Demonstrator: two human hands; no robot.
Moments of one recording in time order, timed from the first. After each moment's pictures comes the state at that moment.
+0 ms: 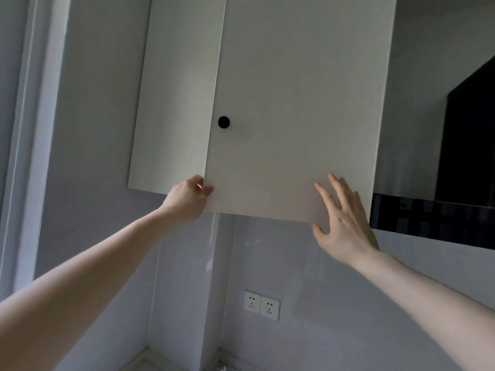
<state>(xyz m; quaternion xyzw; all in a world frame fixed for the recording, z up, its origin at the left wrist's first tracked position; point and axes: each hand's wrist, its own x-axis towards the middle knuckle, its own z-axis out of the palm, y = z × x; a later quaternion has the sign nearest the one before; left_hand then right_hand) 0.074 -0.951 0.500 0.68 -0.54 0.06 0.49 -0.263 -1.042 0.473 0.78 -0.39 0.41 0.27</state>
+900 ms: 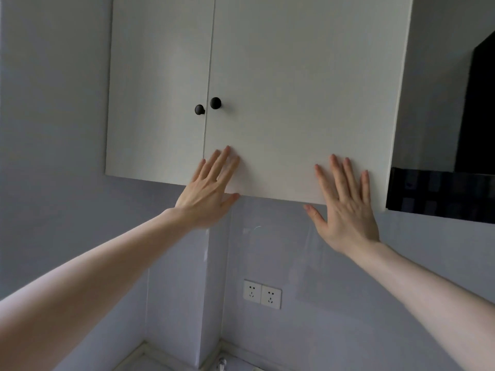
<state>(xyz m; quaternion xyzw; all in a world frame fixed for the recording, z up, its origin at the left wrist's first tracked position) 0.066 -1.058 0.466 0.56 -0.68 0.38 0.29 -0.254 -1.128 0.449 0.71 -0.41 0.40 0.42</state>
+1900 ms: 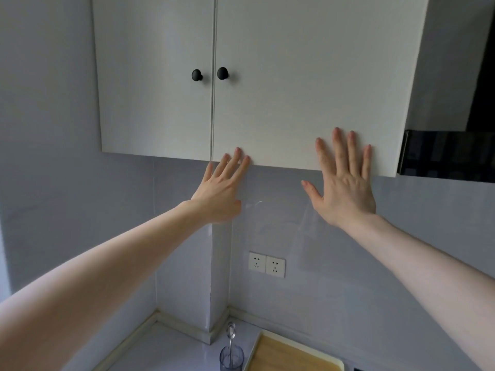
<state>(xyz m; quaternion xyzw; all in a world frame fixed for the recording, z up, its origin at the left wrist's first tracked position) 0.049 -1.071 0.423 0.62 -0.72 0.24 0.20 -0.232 -1.130 0.433 0.70 -0.46 0.37 0.39</state>
